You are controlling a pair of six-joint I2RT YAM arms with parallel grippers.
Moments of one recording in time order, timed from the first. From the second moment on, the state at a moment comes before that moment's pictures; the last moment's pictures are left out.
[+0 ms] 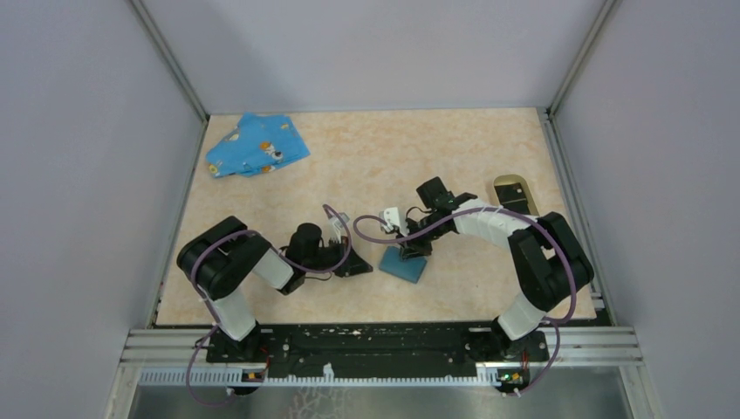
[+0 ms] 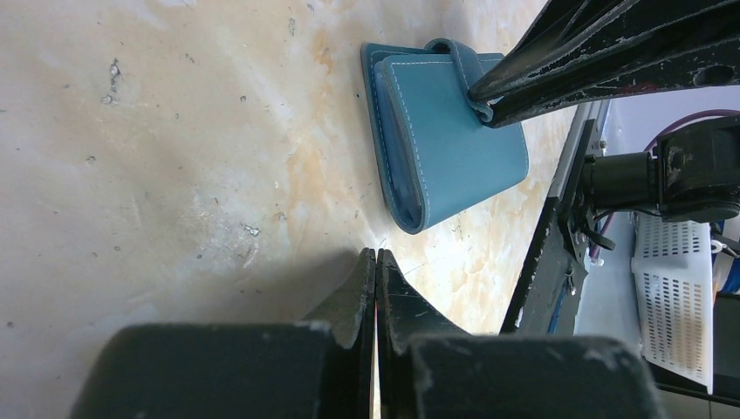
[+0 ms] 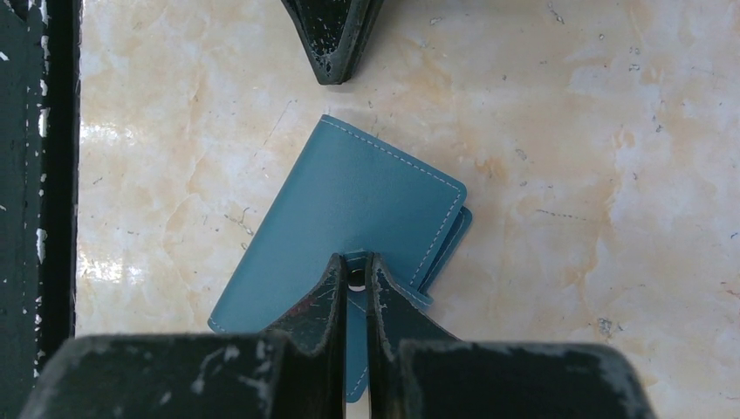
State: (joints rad) left arm -0.65 1.76 0.33 0.99 0.55 -0.70; right arm 0.53 1.60 0.91 -0.52 -0.74 -0.96
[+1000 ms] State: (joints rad) left arm -0.65 1.72 0.31 0.98 0.55 -0.68; right arm 0.53 1.60 0.91 -0.55 -0.80 -1.00
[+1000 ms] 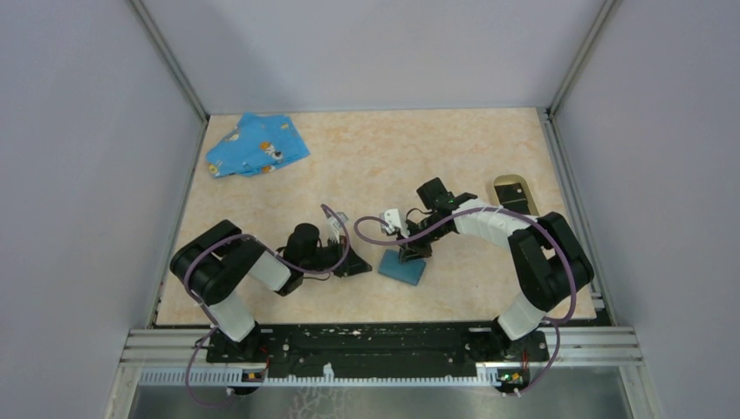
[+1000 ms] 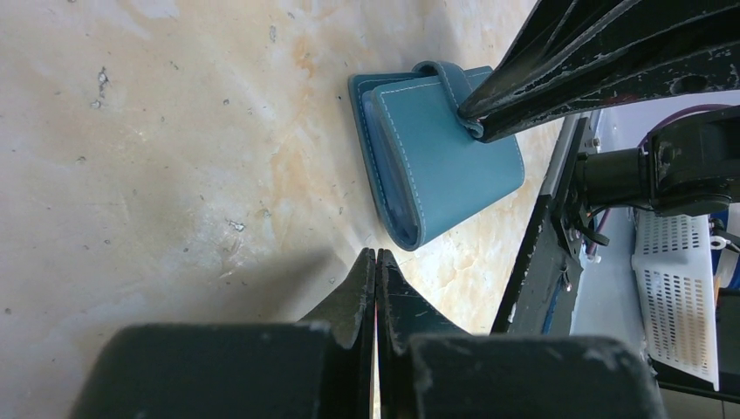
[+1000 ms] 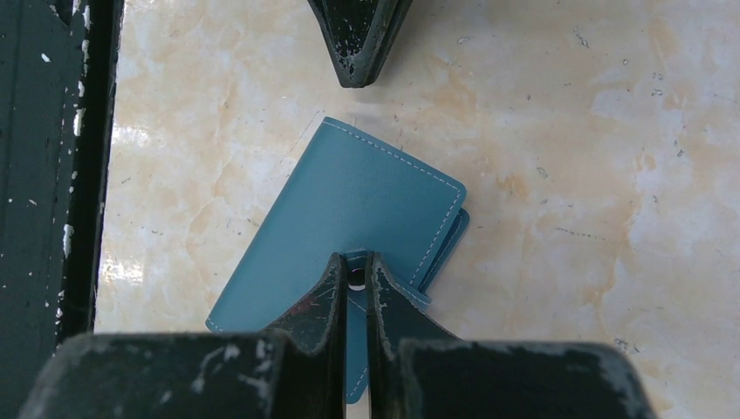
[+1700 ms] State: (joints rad) left arm -0.65 1.70 0.31 0.98 0.55 -0.68; right arm 0.53 1.60 0.91 -0.55 -0.79 -1.01
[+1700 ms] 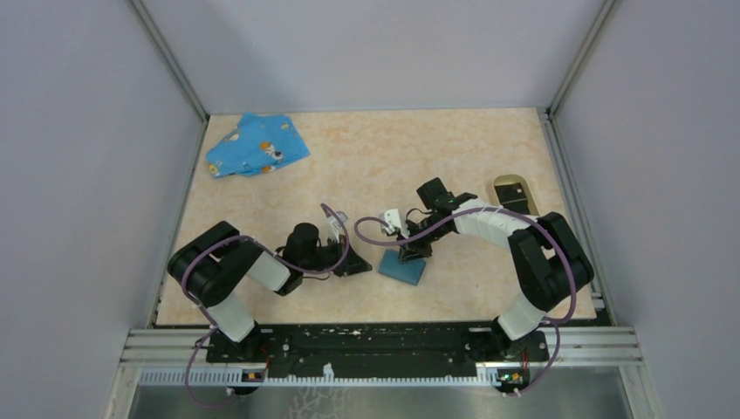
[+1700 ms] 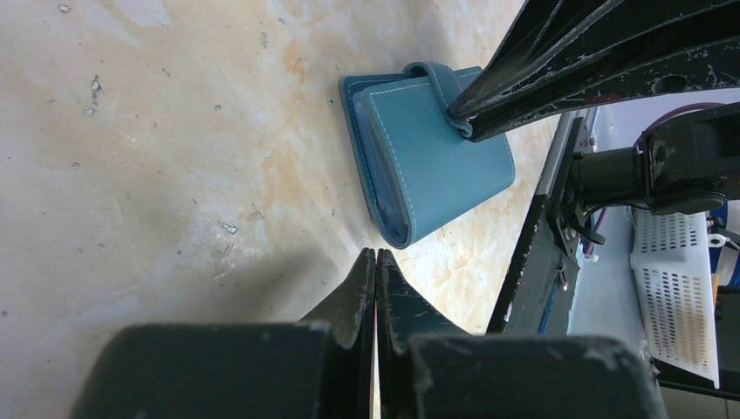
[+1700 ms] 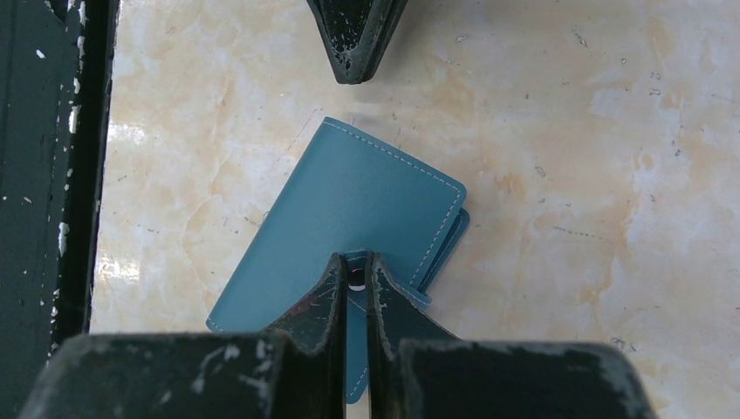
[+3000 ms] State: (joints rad) left arm -0.66 1.70 0.31 0.98 0.57 -0.68; right arm 0.53 1.60 0.90 -0.52 -0.73 -1.00
